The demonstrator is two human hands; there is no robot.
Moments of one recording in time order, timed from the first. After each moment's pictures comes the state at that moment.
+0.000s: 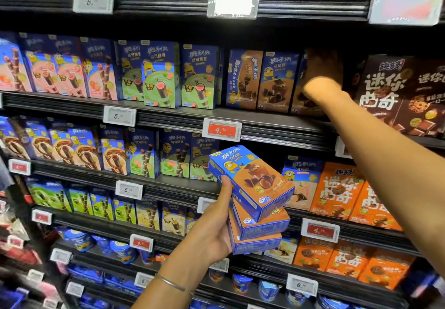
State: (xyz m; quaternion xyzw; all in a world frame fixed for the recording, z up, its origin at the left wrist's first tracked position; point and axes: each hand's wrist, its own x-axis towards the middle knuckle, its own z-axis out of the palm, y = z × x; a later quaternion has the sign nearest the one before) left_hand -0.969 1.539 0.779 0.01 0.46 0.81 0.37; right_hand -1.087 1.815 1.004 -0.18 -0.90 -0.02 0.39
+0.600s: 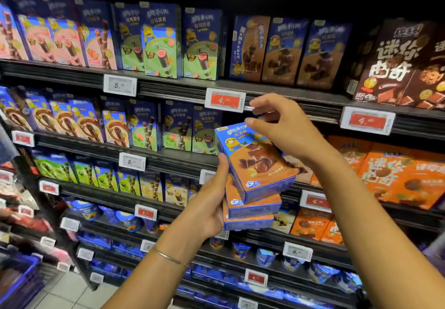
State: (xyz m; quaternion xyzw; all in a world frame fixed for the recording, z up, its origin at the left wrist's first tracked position) left_hand -0.958 1.530 0.771 0.05 0.48 0.81 0.33; right_hand -0.961 1.698 0.885 0.06 -0.90 0.38 0.22
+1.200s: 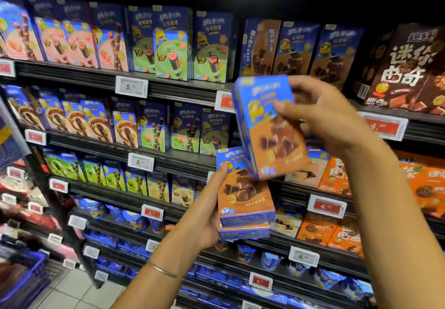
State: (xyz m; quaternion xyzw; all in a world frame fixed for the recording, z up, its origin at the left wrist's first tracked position) left_hand -0.956 1.504 0.757 0.01 0.44 0.83 0.35; right_hand -0.933 1.704 0.922 0.08 -0.79 0.58 0.18
